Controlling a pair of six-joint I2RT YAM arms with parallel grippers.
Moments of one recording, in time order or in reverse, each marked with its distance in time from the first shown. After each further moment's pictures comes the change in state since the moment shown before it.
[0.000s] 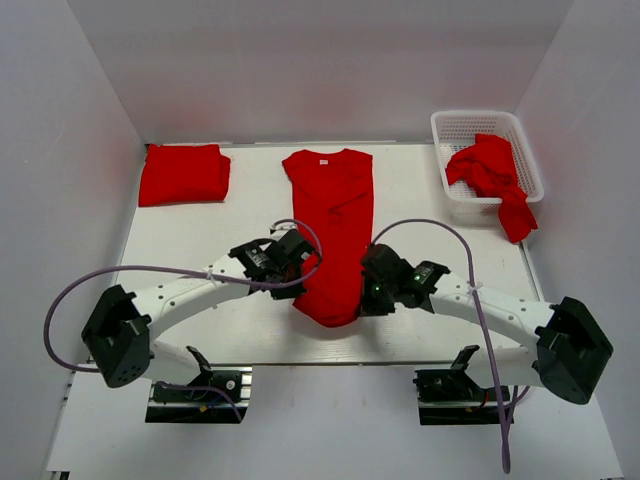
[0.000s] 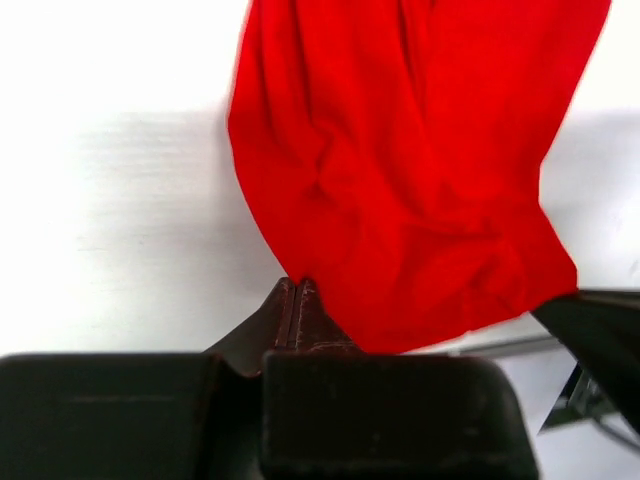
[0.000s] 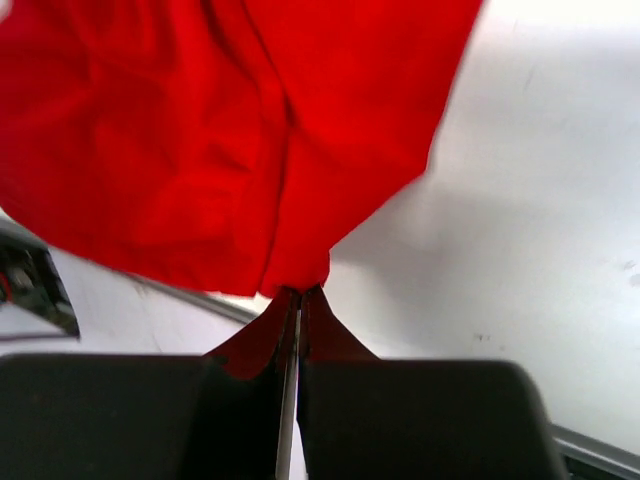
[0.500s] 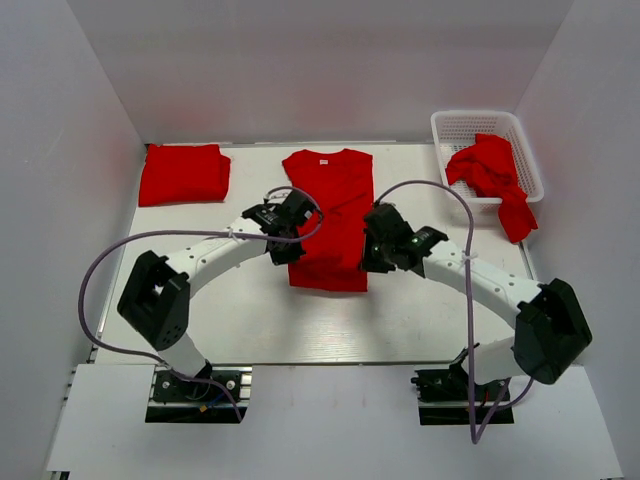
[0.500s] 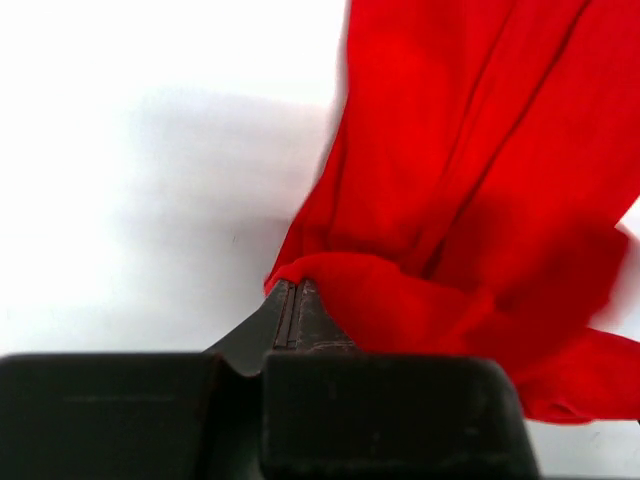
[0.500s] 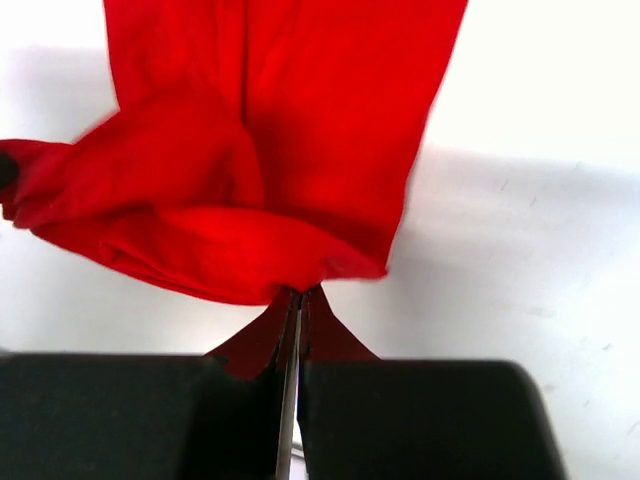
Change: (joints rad) left arm 0.176 0.275 0.281 -0.077 -0.105 0.014; right arm -0.170 0.148 0.253 0.002 0.143 -0.159
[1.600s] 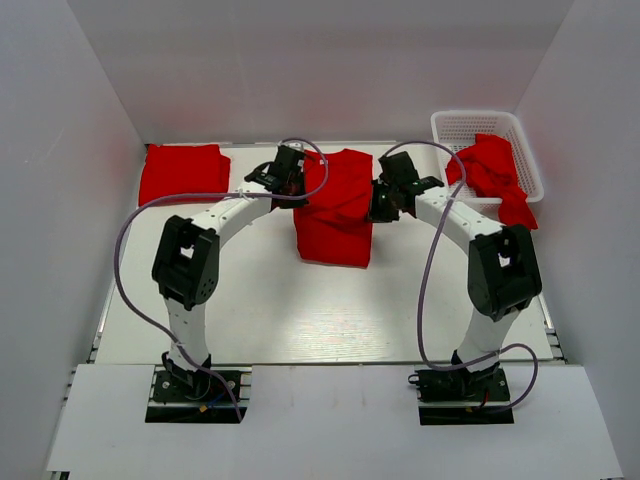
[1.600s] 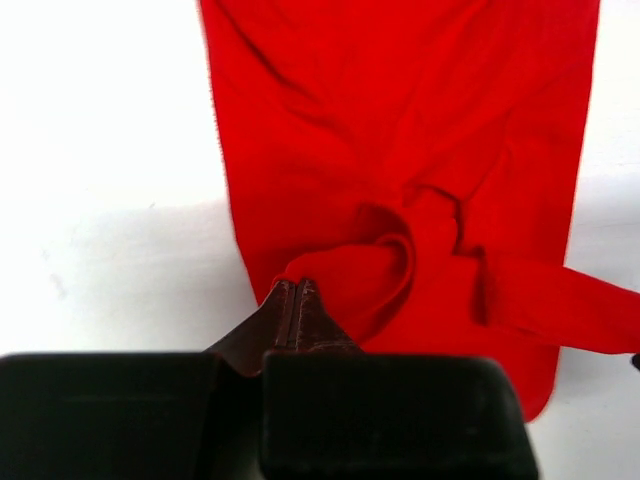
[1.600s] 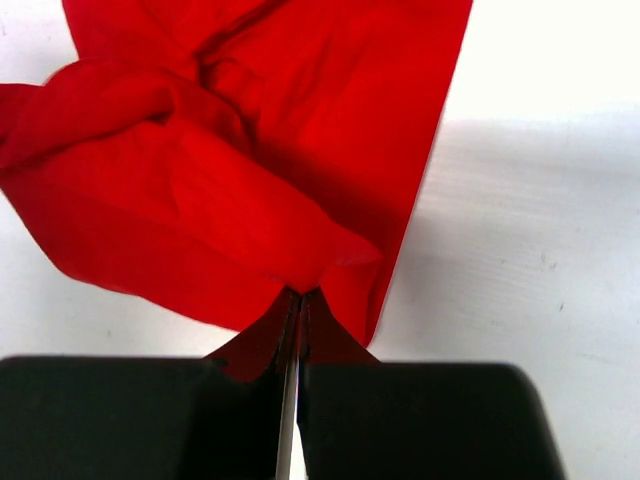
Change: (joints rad) left arm 0.205 0.314 0.330 0.348 0.114 0.431; right arm -0.310 0.406 0.378 0.064 -0.202 -0.243
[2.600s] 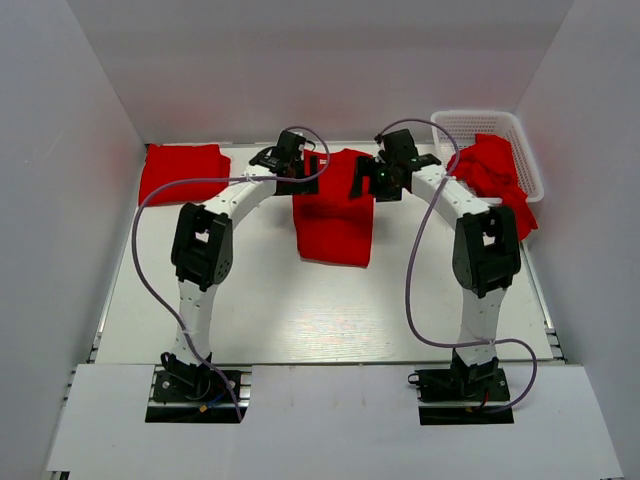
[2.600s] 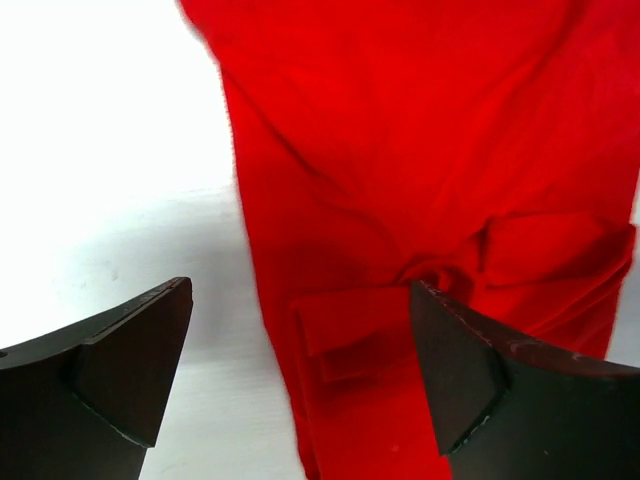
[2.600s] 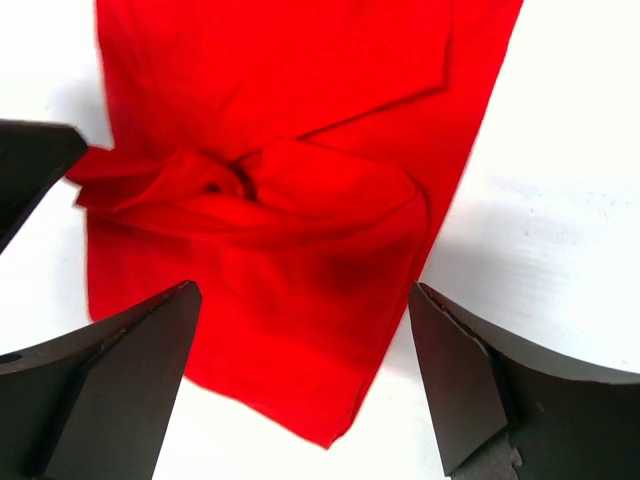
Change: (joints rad) left arm 0.055 0.238 0.297 -0.101 0.027 0.093; right arm -0.072 0.237 0.310 -0.043 -0.104 -0.119
